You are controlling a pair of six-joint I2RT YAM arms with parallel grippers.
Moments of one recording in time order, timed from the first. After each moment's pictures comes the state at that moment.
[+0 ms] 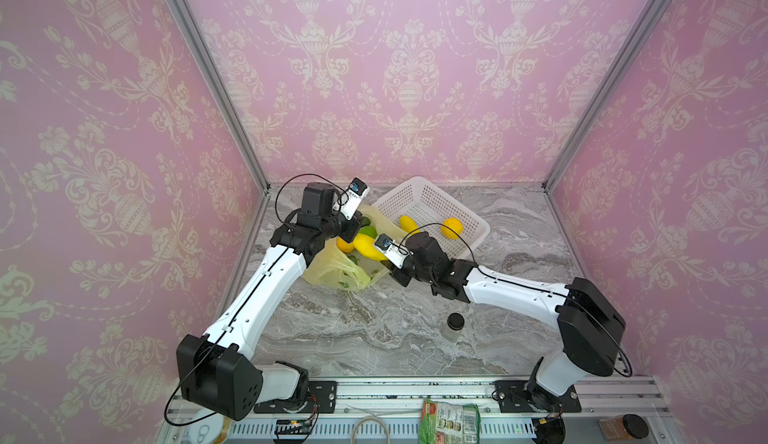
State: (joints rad) left arm -0.29 1.33 1.27 -0.51 0.20 0.31; right arm 0.87 1.59 1.07 0.04 0.04 -0.26
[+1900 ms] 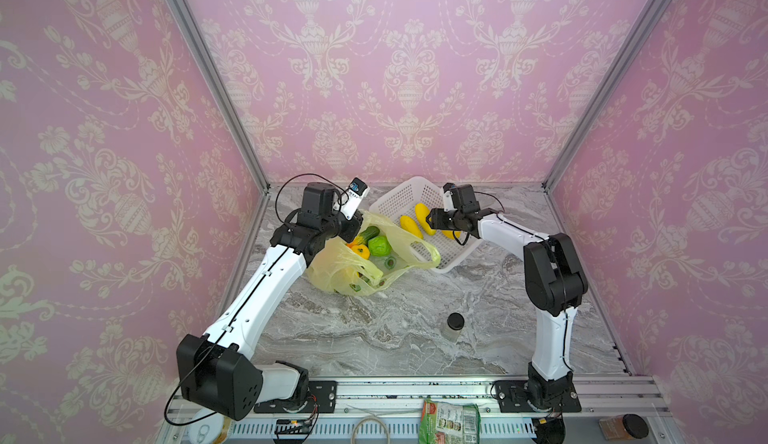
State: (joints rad) left arm -0.29 1.33 1.27 -0.51 0.20 0.31; right arm 0.32 2.03 1.48 -0.21 -0.18 0.34
